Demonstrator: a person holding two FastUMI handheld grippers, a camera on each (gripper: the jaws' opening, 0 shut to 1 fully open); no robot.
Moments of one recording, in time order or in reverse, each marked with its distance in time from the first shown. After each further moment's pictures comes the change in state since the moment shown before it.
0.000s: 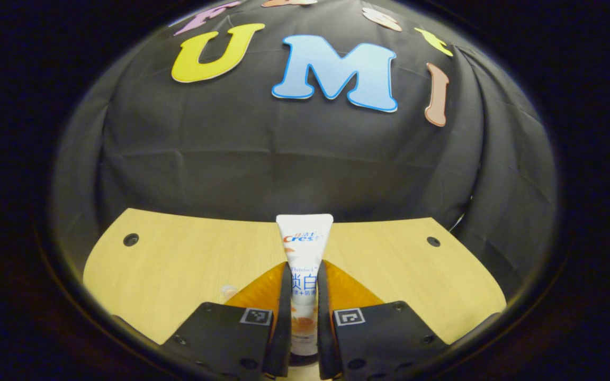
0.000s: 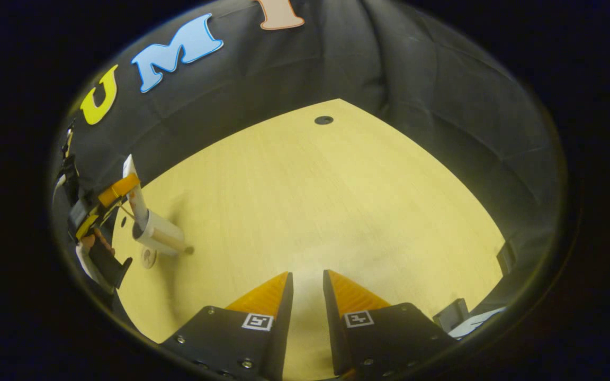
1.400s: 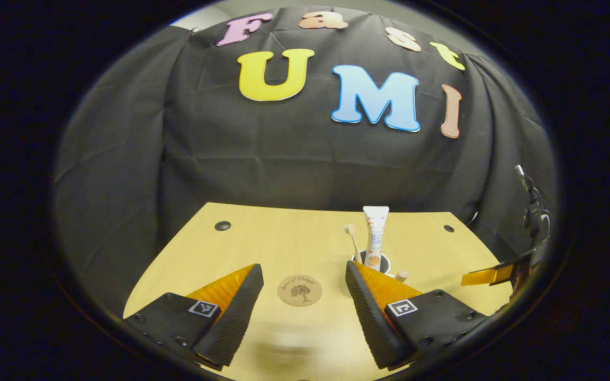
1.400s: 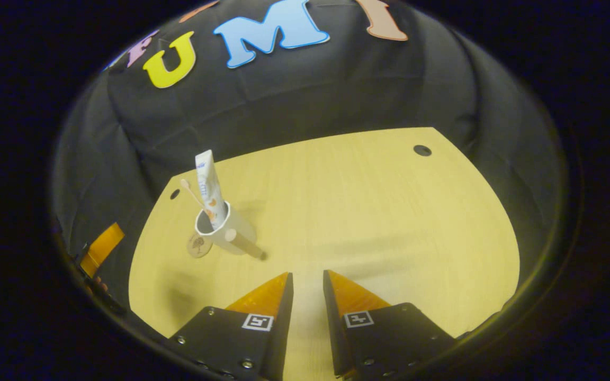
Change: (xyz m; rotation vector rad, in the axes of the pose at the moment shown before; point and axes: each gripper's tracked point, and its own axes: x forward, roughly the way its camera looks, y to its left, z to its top) left arm -0.235 0.124 -0.033 -0.002 -0.021 0.169; right arm 0.010 0.149 0.031 -0.324 -0.029 0.272
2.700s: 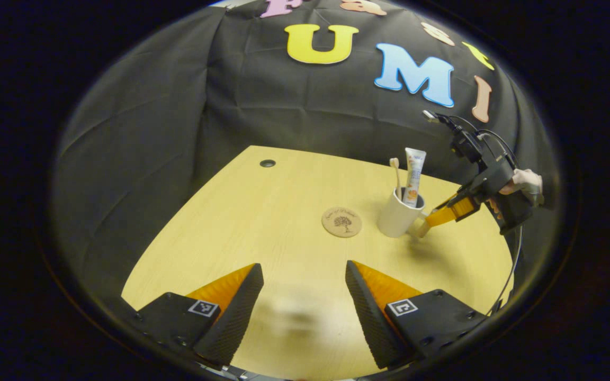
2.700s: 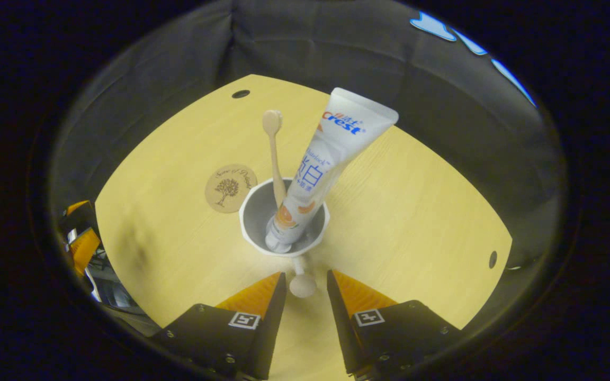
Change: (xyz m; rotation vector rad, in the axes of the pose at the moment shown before) left arm -0.071 0.075 -0.107 -0.117 0.204 0.156; right arm 0.108 0.096 0.008 -0.687 0.367 0.137
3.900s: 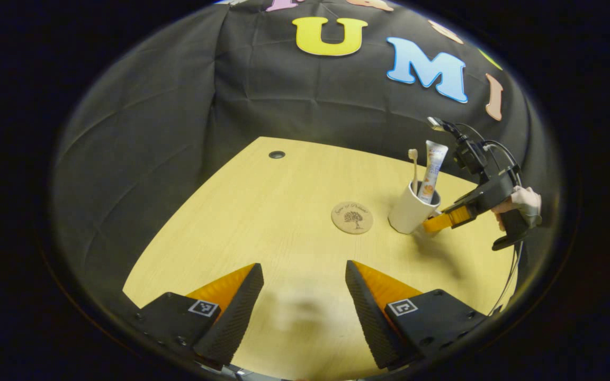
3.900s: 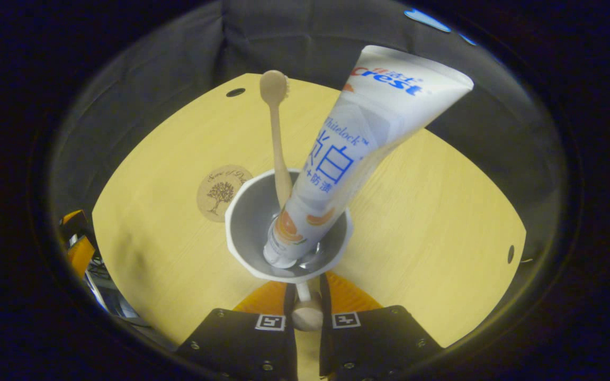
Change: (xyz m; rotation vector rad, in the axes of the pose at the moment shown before) left arm 0.014 -0.004 -0.006 -0.006 0.038 0.050; right arm 0.032 0.013 0.010 0.043 -0.065 0.011
